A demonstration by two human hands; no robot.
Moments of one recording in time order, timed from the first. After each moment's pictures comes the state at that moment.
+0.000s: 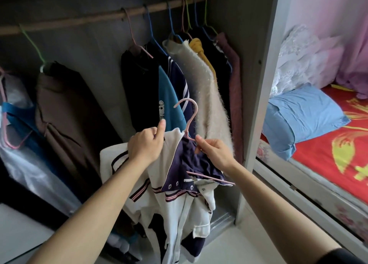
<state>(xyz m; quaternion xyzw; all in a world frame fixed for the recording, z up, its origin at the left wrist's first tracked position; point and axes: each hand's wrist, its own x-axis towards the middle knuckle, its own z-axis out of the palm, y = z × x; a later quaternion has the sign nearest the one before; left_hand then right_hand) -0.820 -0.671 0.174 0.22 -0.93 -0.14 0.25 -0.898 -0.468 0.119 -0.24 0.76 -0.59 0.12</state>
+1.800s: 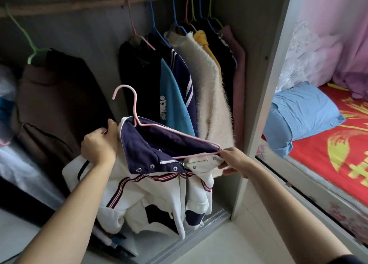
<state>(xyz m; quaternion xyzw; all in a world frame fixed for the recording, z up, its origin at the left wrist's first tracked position) -0.795 -0.767 0.164 0.44 -0.76 -0.18 0.45 -0.930 -0.442 0.085 -0.05 0.80 -0.52 0.30</state>
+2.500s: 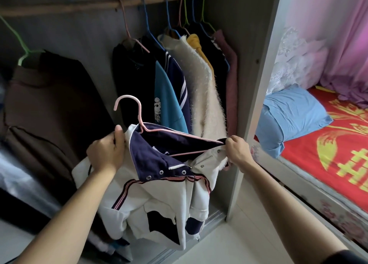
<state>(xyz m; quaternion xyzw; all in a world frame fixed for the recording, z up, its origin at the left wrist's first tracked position) -0.785 -0.750 0.149 0.23 -0.86 -0.10 0.45 -0.938 -0.433 0.097 -0.03 0.87 -0.49 0.02</state>
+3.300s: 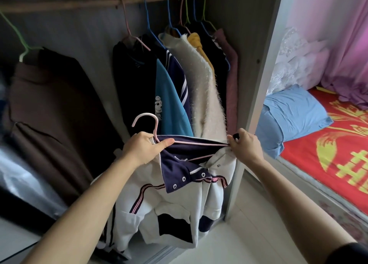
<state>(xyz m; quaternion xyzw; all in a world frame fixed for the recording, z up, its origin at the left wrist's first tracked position) -0.814 -0.693 0.160 0.18 -0.94 -0.26 0.13 -0.955 -0.409 0.094 -0.09 0.94 -0.32 -0.09</state>
